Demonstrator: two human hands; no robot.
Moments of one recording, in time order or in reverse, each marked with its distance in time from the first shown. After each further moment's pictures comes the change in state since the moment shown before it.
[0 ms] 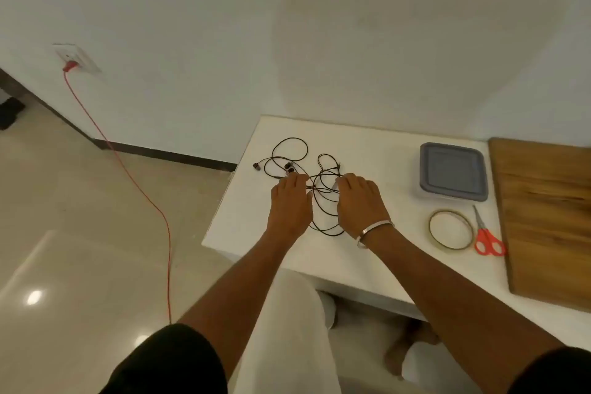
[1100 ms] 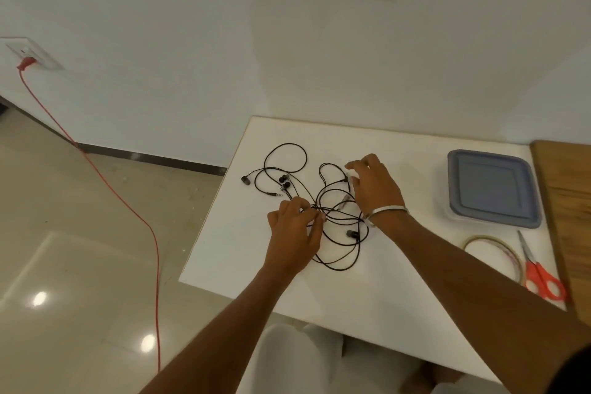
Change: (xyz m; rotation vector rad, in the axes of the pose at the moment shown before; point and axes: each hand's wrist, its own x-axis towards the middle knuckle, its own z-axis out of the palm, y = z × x) left_hand 0.022 -0.028 0.060 -0.149 0.102 0.026; right_hand 0.092 0.052 0.042 0.303 0.045 0.201
